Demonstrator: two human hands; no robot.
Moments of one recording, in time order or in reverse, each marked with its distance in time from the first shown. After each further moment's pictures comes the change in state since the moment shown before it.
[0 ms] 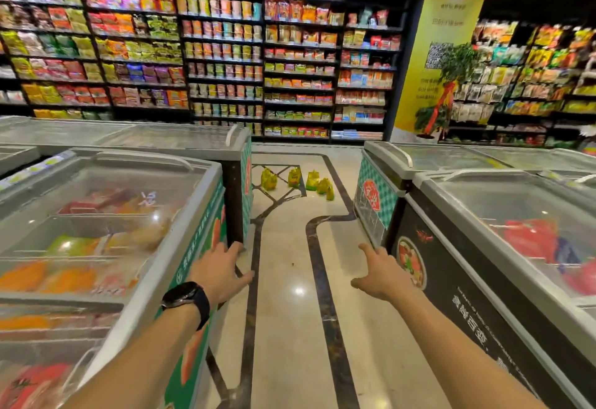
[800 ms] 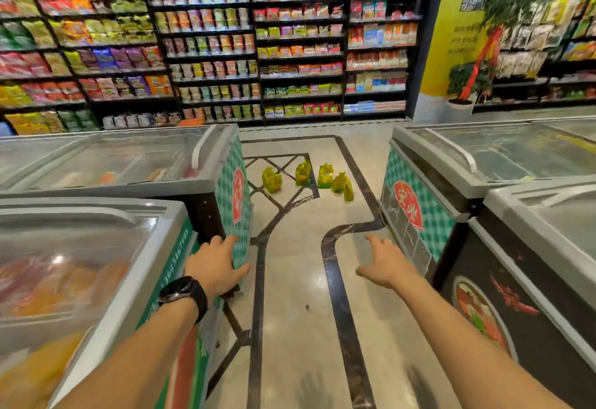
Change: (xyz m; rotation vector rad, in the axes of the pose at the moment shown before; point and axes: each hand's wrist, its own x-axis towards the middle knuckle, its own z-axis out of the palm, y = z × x) left_hand 0.574 0.002 0.076 0.061 -0.119 -0.064; right_hand 0.605 0.009 -0.026 0.083 -0.107 0.034
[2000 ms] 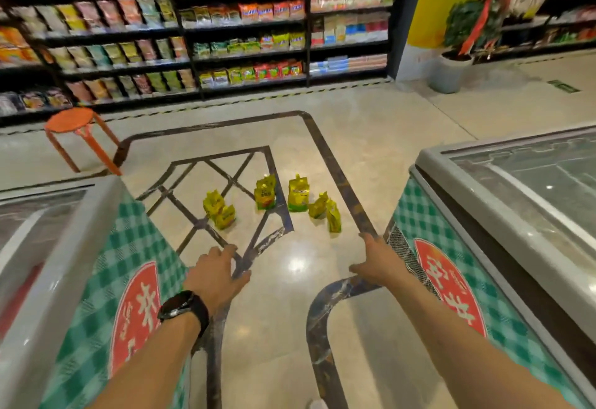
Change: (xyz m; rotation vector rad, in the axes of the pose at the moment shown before) left_hand 0.898 0.109 0.085 -0.081 -0.256 0.126; right_hand 0.871 -0.003 -0.125 0.049 -0.100 0.190
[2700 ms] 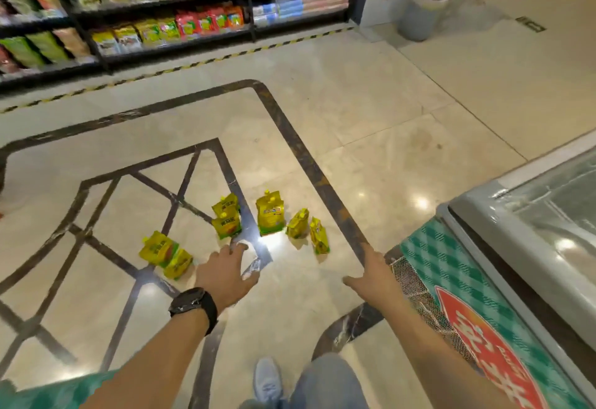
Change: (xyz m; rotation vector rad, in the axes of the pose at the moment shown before) left_hand 0.494 0.053 -0.018 0.170 -0.200 0.292; right_hand 0.391 -0.031 -0.037 0.291 -0.001 0.343
